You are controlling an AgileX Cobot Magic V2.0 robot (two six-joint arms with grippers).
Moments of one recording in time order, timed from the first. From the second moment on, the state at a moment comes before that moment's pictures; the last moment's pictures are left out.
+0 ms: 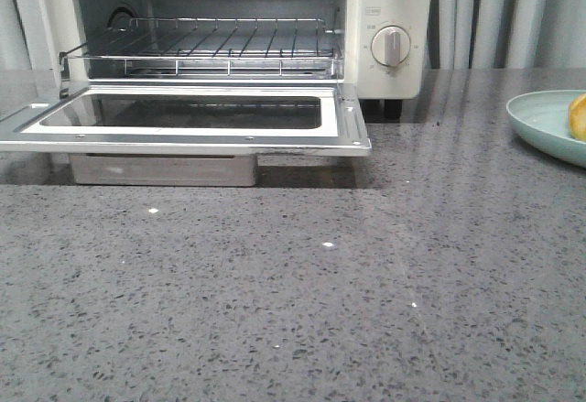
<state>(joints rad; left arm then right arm) -0.37 0.15 -0.72 0.10 0.59 -0.15 0.04 1.12 -1.11 -0.01 0.92 0.10</state>
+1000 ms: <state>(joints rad) -0.37 0.15 -0.72 0.10 0.59 -0.15 0.04 1.59 -1.31 -0.16 1.00 0.10</state>
